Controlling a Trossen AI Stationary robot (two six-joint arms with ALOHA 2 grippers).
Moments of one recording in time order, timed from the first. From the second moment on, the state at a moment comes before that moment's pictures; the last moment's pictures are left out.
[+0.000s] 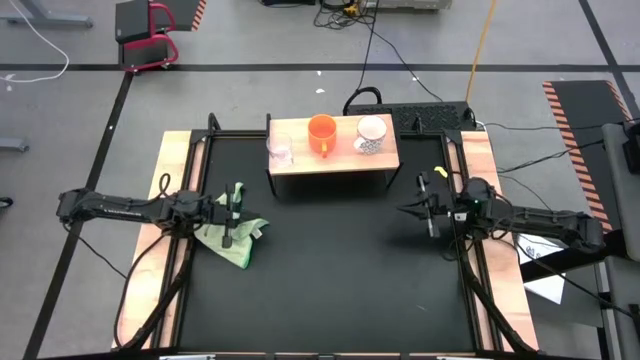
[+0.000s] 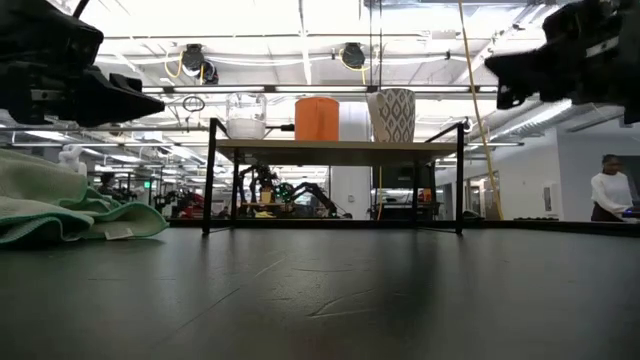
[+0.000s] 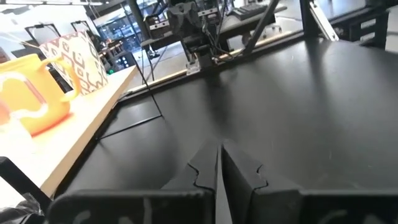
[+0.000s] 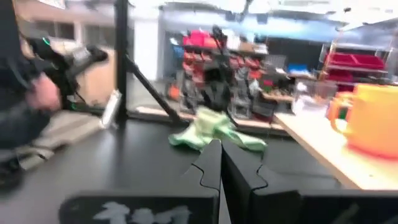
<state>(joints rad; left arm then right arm) -0.02 0.35 0.01 0.22 0.01 0.35 -0.30 0.36 0.02 0.45 -0.42 -0.06</state>
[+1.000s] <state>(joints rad) -0.06 0.35 0.01 0.24 0.12 0.30 -0.06 0.36 0.02 0.27 -0.37 -0.18</state>
